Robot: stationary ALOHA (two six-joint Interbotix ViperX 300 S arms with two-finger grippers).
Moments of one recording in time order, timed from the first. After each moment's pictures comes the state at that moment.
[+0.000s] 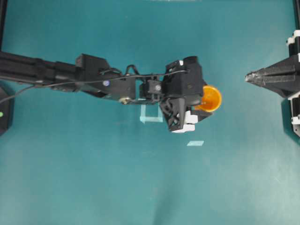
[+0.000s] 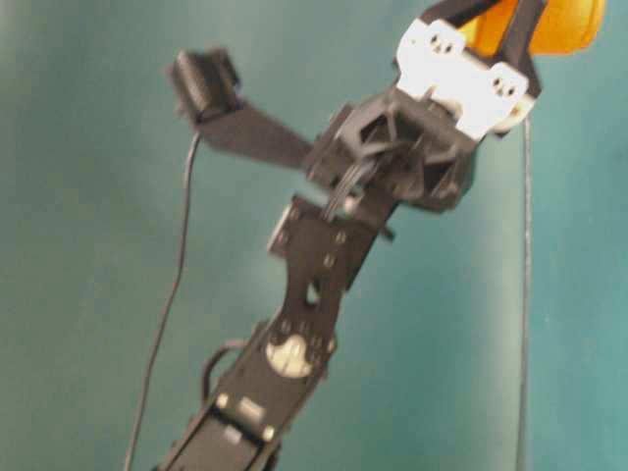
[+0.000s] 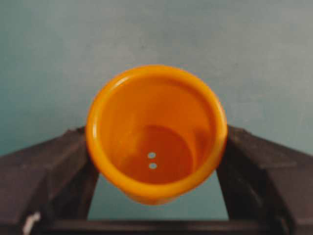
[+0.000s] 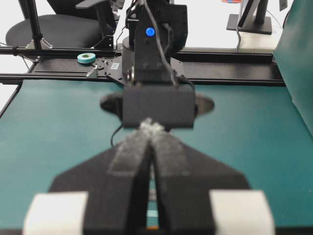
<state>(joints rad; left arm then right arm) 0.03 0.41 0.15 0.02 -0.14 0.01 -0.02 -0.96 1.09 0.00 -0.18 -0.01</state>
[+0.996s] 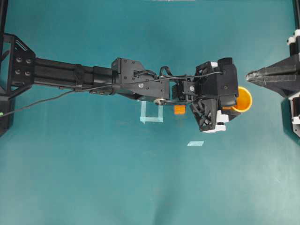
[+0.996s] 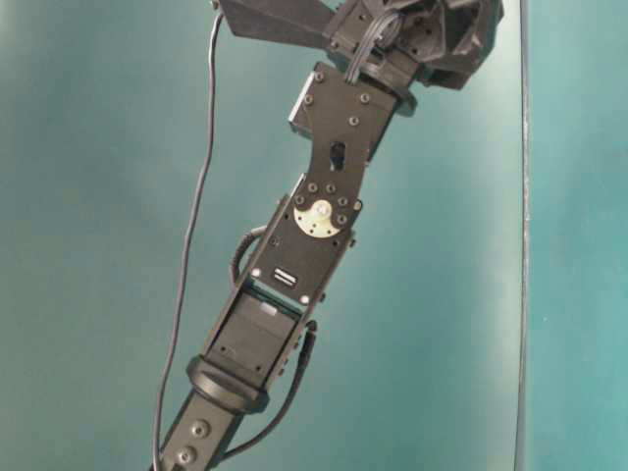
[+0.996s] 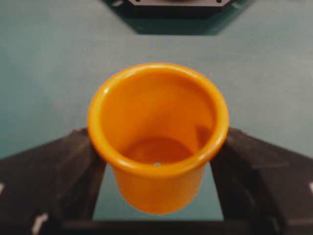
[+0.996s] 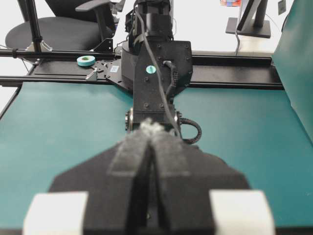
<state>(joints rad) 0.03 0.59 -0.14 0.02 -0.07 0.01 -0.03 -0.97 1.08 0.00 -0.18 -0.02</state>
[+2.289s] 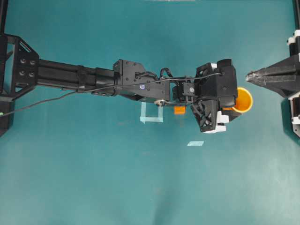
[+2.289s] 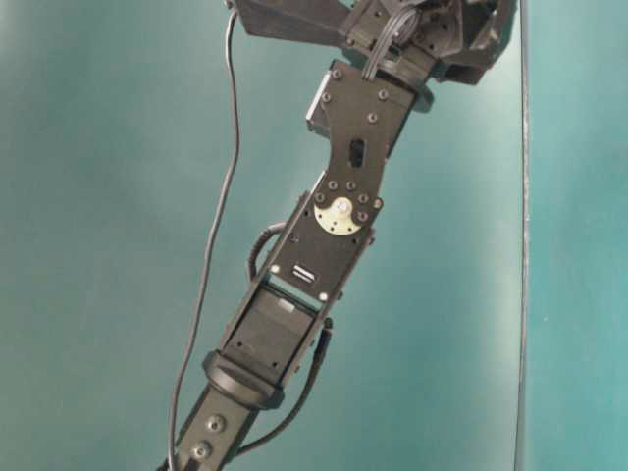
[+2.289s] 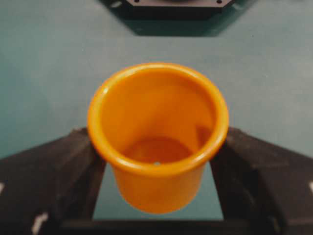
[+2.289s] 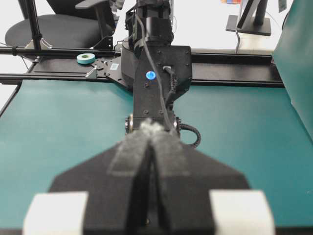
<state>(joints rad) 0.03 0.61 -0.14 0.02 -0.12 0.01 -0.03 -0.97 1.08 0.00 -0.17 -0.02</state>
